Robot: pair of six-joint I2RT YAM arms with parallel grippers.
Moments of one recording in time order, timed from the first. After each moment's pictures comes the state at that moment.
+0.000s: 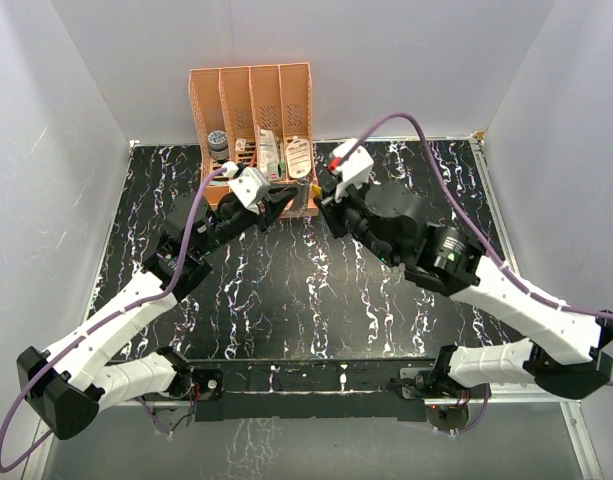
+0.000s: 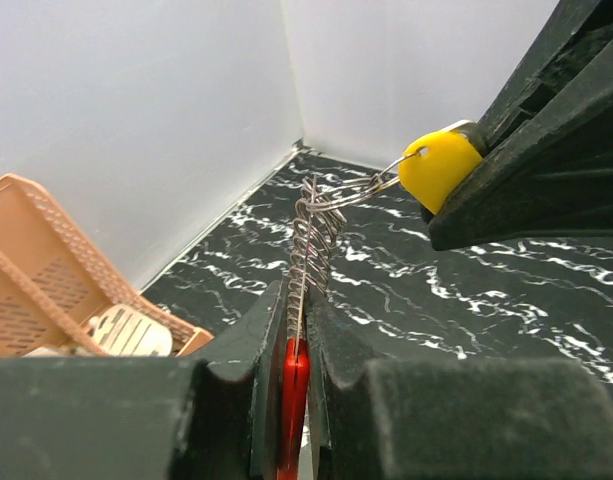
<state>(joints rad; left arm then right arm) -0.67 1.05 0.98 0.20 0.29 0.14 1.05 1.15 1.41 -0.39 0.41 -0.02</state>
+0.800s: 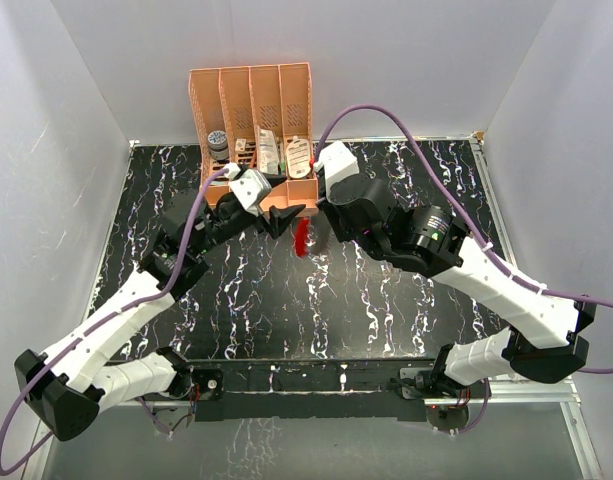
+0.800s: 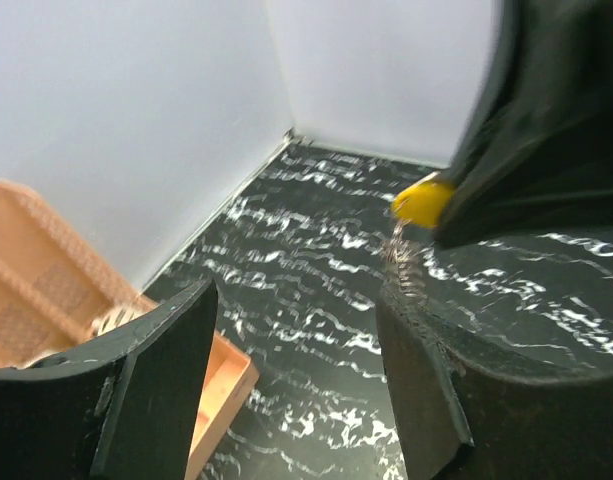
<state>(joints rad) -0.66 1.05 0.98 0.15 0.29 0.19 1.05 1.35 1.71 -0.92 0.56 0.11</state>
